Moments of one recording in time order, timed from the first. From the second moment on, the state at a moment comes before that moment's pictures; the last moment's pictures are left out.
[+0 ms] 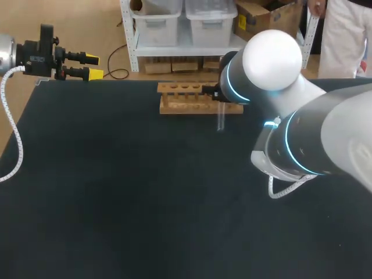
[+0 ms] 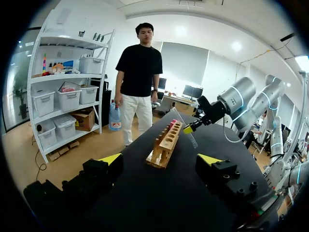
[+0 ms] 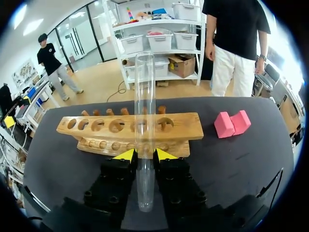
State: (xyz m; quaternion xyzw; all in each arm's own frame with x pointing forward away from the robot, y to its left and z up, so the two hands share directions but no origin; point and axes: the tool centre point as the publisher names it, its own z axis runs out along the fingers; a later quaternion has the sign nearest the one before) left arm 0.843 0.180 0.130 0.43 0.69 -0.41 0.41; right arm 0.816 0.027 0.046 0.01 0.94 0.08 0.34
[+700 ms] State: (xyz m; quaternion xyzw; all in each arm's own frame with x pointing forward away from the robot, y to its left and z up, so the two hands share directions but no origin) left arm 0.843 0.180 0.130 0.43 0.69 -0.41 0.41; right arm 0.800 0.033 0.041 -0.01 0.94 0.09 0.32
